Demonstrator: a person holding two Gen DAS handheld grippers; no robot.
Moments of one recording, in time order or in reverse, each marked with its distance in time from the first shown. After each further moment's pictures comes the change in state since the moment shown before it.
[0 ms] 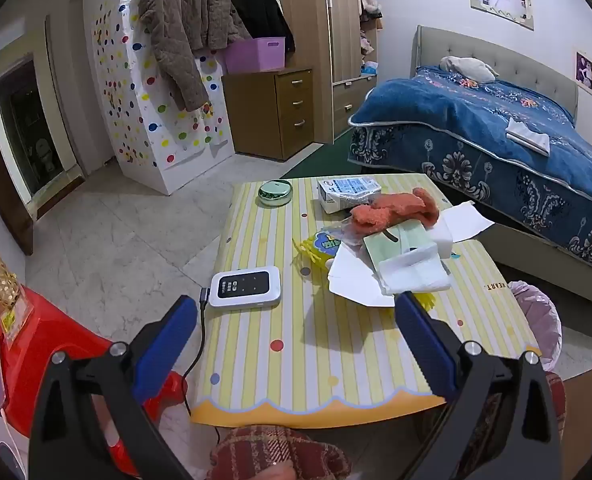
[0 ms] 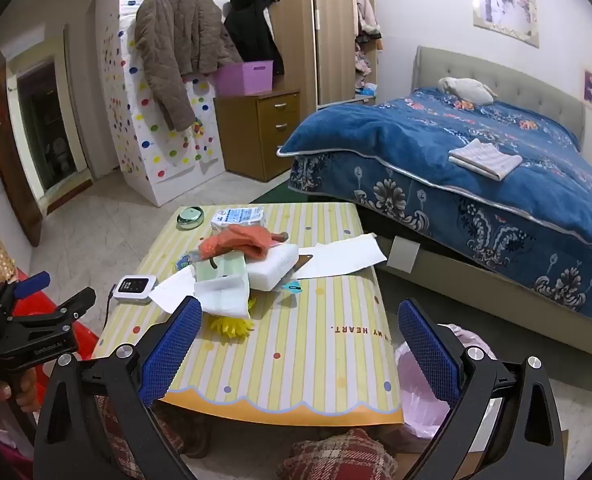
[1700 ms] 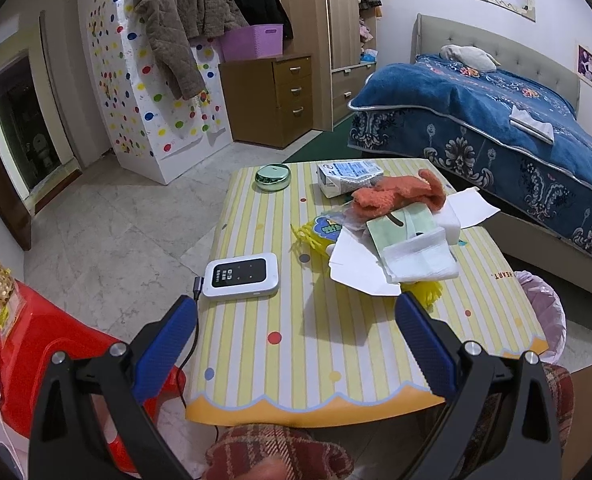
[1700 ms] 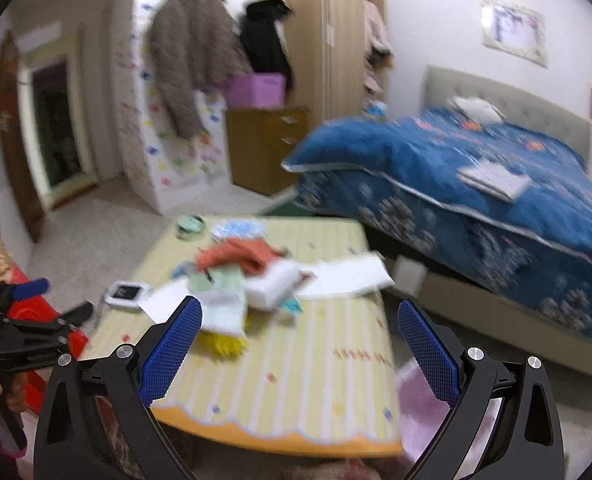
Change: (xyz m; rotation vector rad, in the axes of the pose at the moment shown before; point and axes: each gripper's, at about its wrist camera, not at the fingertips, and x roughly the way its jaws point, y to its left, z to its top) left arm 0.021 0.001 -0.006 0.008 0.045 -0.010; right arm 0.018 -0.003 -0.001 -0.104 -0.143 0.023
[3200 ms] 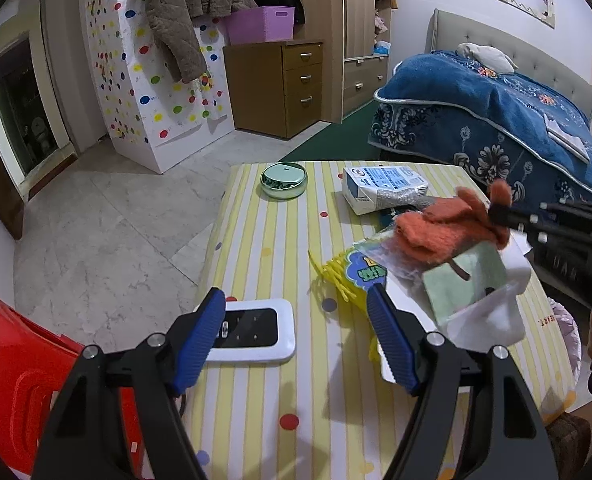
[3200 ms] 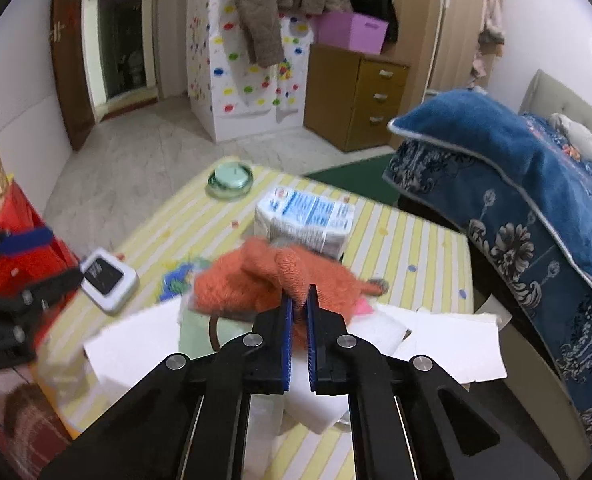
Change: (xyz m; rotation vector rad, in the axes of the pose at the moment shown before) left arm 0.093 0.029 0.040 -0.047 0.038 -0.008; right arm 0.192 0.066 0.042 -0.220 0.229 0.202
